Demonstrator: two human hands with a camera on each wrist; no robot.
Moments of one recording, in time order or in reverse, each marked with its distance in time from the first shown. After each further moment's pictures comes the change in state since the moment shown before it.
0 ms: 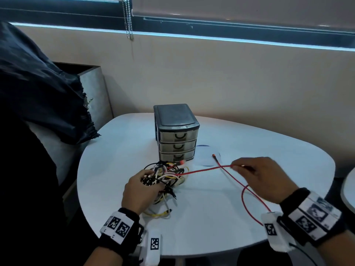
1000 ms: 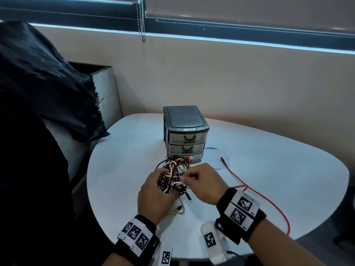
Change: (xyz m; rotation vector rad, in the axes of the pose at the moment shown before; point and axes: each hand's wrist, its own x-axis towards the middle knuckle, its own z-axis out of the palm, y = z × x) left_hand -0.029 0.010 0.017 0.071 0.115 0.251; right_hand 0.047 -0.091 0.107 0.338 -0.303 0.140
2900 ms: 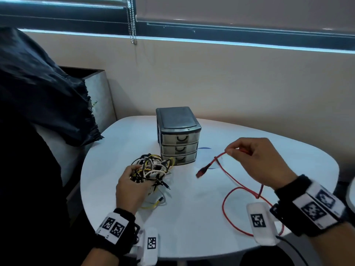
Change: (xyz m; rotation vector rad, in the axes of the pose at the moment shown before) left_hand 0.033 -0.021 -0.025 -0.223 0.116 -0.220; right_hand -0.051 0.003 -0.124 0.124 0.342 -0.010
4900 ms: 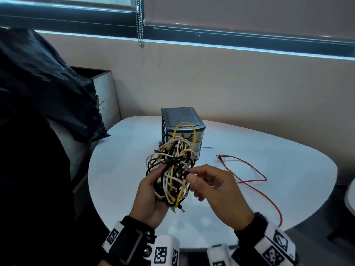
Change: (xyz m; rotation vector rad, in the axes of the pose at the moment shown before) left_hand -0.070 0.066 -0.009 -1.019 -0.570 -0.389; right_hand -0.071 -0.030 0.095 0.509 -0.126 -0.102
